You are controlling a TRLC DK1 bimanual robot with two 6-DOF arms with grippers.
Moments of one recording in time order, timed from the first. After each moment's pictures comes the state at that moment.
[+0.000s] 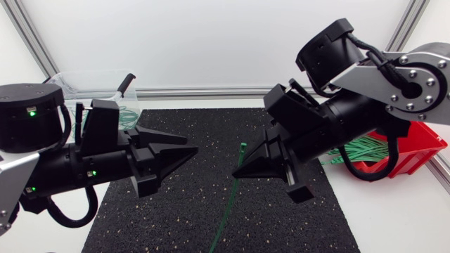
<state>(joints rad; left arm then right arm) -0.54 0.98 0.57 0.06 0.49 -0.15 0.58 1.34 1.06 -0.76 -0.72 -0.52</state>
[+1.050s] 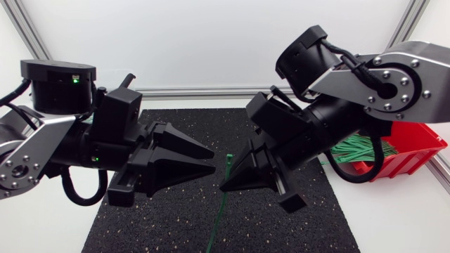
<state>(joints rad) -0.48 1.19 0.72 -0.01 1.07 0.09 0.65 1.40 1.10 -0.79 -0.79 -0.53</state>
